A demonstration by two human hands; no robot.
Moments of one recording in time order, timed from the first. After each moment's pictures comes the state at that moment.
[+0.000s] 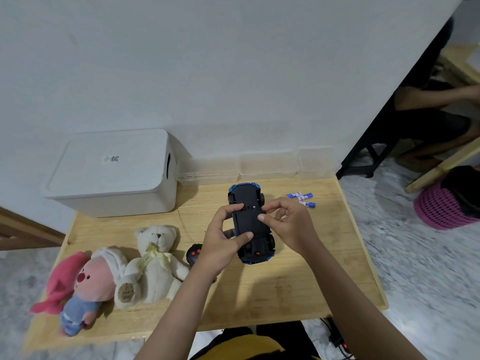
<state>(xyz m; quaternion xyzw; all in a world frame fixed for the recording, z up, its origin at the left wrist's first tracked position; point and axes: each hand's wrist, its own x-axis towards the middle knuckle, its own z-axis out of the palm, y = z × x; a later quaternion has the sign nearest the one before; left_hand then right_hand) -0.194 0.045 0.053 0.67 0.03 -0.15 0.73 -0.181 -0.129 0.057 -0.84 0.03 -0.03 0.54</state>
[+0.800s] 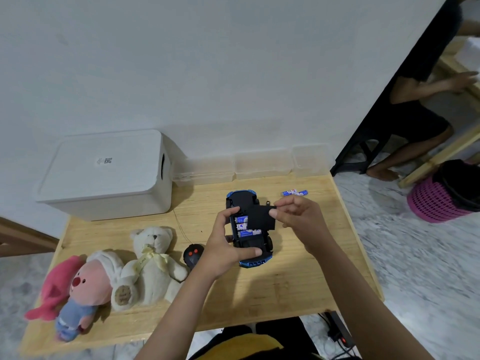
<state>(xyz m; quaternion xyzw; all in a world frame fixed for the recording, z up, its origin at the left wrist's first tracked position) -0.202 0.044 0.044 0.71 0.02 -0.21 0.67 -0.190 -0.151 0.069 -0.72 0.12 0.02 0.68</state>
